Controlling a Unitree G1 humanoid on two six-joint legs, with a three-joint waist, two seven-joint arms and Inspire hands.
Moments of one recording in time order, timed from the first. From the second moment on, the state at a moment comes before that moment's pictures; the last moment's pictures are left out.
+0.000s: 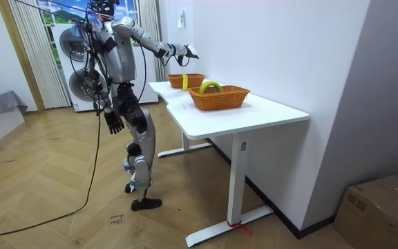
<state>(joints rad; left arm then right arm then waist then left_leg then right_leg) 0.34 0.26 0.06 0.78 0.06 0.20 0.04 -0.71 -0.49 0.28 0.45 0.00 0.12 0.06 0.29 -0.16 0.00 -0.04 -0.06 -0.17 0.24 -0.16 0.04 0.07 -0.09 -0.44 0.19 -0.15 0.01</state>
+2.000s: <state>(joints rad) 0.29 0.23 0.19 0.91 0.05 0.07 0.18 -0.09 -0.68 -0.59 -0.03 0.29 0.08 -0.46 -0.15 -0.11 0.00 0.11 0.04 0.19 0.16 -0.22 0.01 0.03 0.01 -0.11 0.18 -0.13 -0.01</state>
